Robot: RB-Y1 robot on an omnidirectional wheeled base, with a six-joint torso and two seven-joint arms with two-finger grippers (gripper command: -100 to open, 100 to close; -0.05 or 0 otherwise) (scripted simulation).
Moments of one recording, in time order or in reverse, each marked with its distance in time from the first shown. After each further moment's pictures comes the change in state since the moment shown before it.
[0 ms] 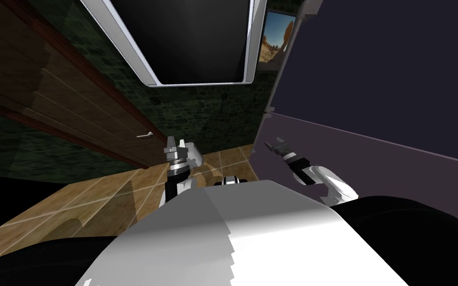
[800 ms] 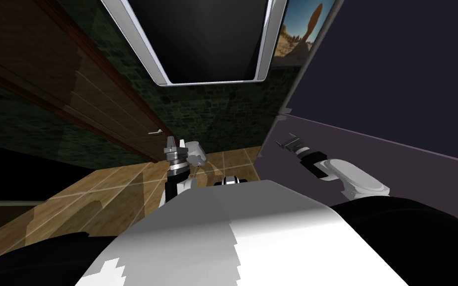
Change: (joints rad) left arm 0.000 0.000 0.000 0.000 0.000 0.000 0.000; right arm -0.003 -0.205 -0.119 0.142 0.207 0.091 0.162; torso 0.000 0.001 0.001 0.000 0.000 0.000
